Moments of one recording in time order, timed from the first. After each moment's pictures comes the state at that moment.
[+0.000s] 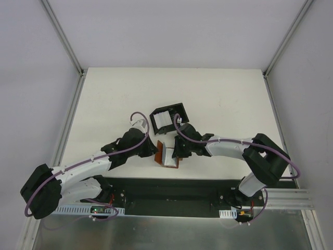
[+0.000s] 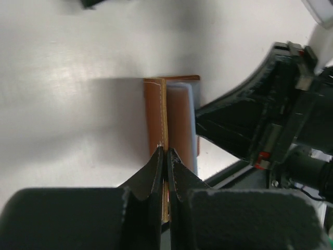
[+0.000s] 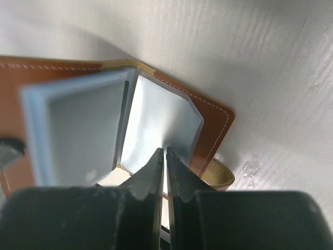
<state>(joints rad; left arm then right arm) -0.78 1.01 0.44 -0.11 0.02 -0.91 0.90 1.59 0.77 -0.14 -0.12 0.78</state>
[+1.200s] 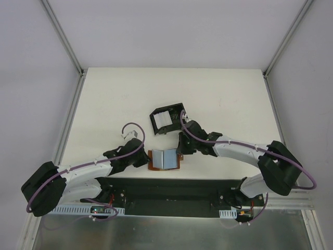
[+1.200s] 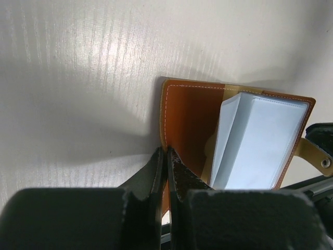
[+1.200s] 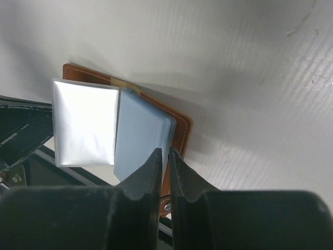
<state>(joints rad) -0.83 1.06 0.33 -0.16 -0.13 -1.13 0.88 1.45 0.77 -0.25 -0.04 0.73</state>
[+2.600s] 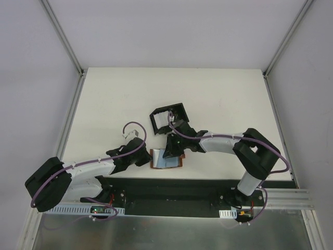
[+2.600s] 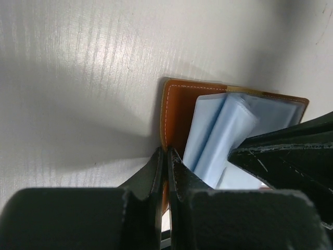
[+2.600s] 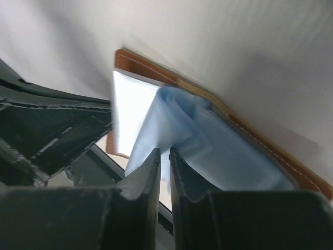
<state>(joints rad) -0.83 1.13 0.34 -0.09 -0.14 -1.18 0.89 1.69 0.85 -0.09 -0.30 0.79</state>
